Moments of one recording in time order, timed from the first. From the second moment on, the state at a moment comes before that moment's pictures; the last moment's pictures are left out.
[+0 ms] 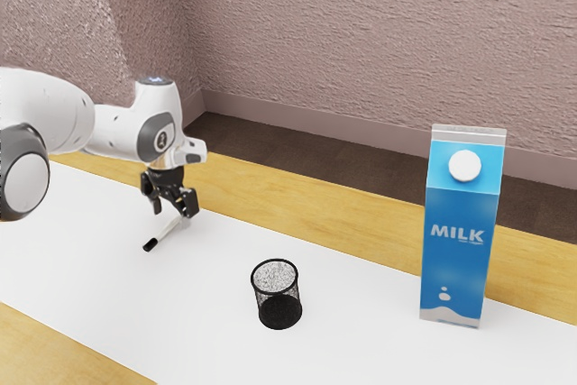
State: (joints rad) arm 0.02 0.55 0.20 -1.73 -0.02 2.15 0.32
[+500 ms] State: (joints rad) arm 0.04 0.63 0.20 -1.64 -0.05 2.10 0.40
